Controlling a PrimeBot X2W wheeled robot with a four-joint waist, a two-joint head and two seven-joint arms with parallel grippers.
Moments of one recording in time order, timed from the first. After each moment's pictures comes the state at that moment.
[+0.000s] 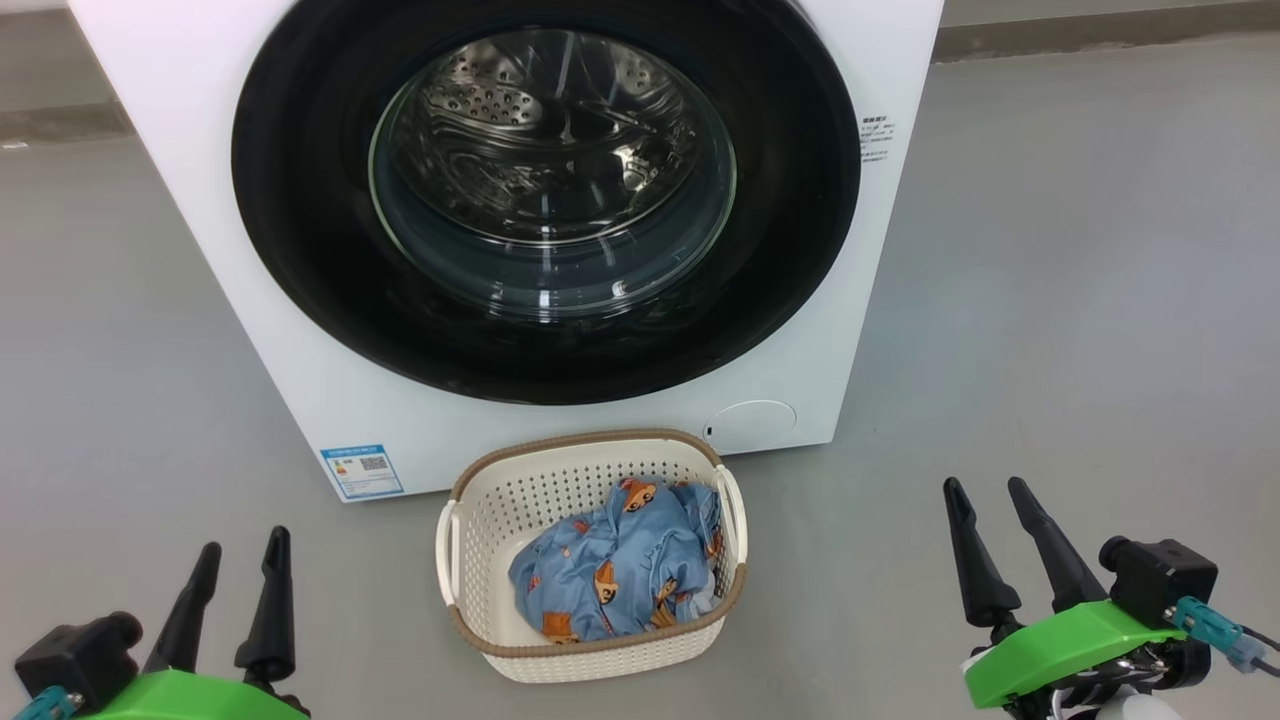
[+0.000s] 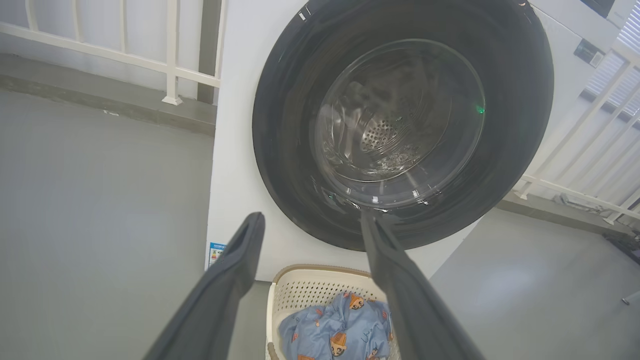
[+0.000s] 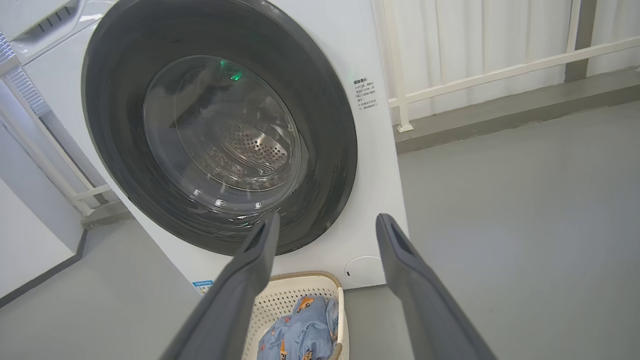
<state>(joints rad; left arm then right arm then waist) -0.05 0.21 -0.08 0.21 -0.64 -0.13 -0.19 -0.11 -0.06 -0.01 0.26 0.38 0.13 -0.19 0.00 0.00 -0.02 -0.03</state>
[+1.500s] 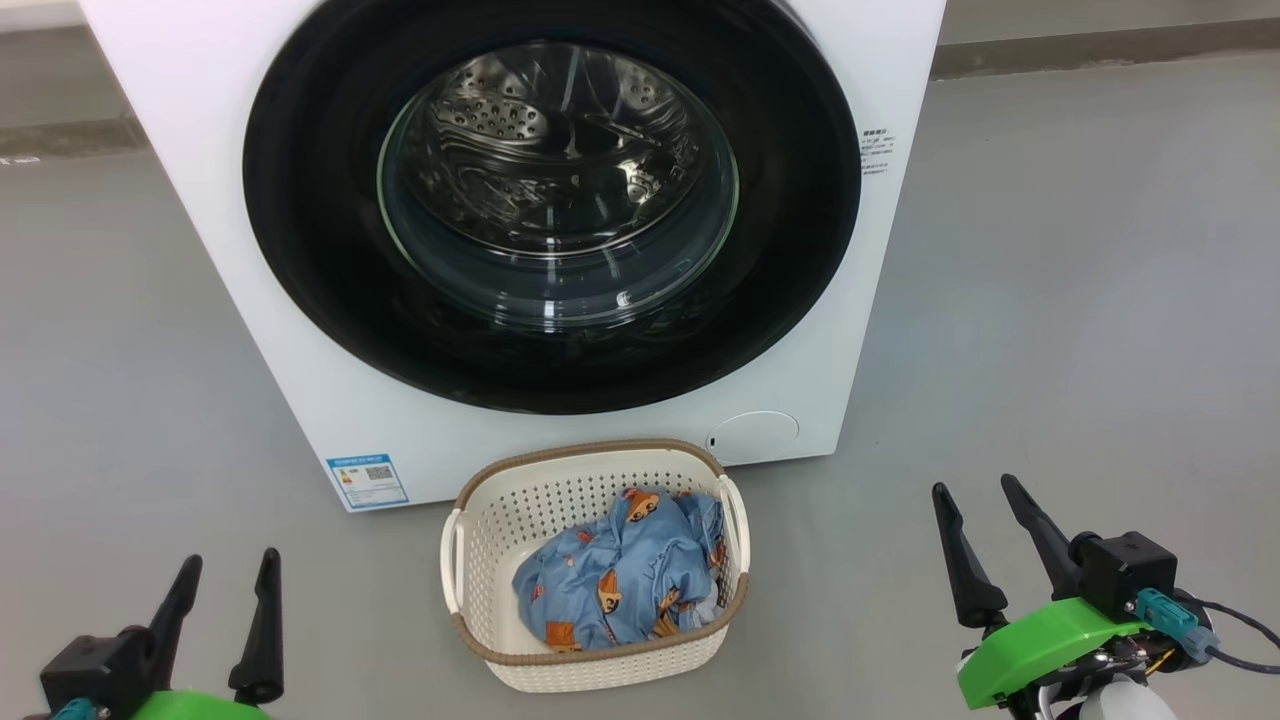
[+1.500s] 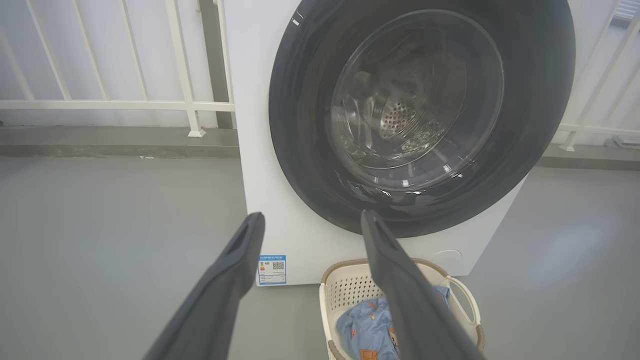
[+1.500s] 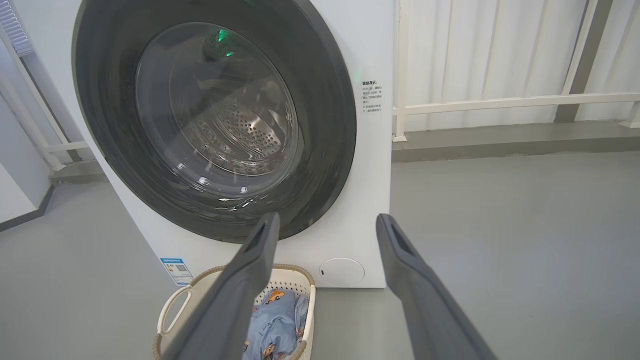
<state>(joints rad) -0.05 0.24 -0.08 0.28 -0.41 -0.13 -0.26 -0.16 -0.07 -0.02 0.36 0.18 0.13 -0.25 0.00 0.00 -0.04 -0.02</state>
